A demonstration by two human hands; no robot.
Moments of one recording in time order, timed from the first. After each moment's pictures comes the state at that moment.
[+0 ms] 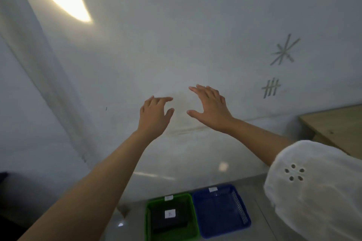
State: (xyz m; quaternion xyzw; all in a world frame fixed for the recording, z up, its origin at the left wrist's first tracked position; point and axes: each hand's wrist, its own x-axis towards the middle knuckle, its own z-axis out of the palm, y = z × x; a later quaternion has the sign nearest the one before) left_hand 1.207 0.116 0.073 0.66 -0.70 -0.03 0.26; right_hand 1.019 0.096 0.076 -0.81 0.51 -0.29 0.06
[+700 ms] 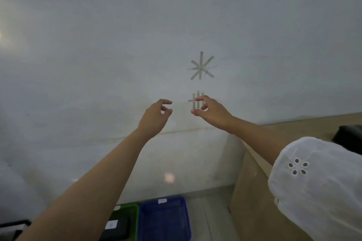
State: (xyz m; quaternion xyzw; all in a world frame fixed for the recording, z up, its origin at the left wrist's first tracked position) left_hand 0.857 0.105 0.091 0.63 -0.64 -0.21 0.39; right_hand 0.659 0.079 0.100 -0.75 0.55 -0.28 0.25
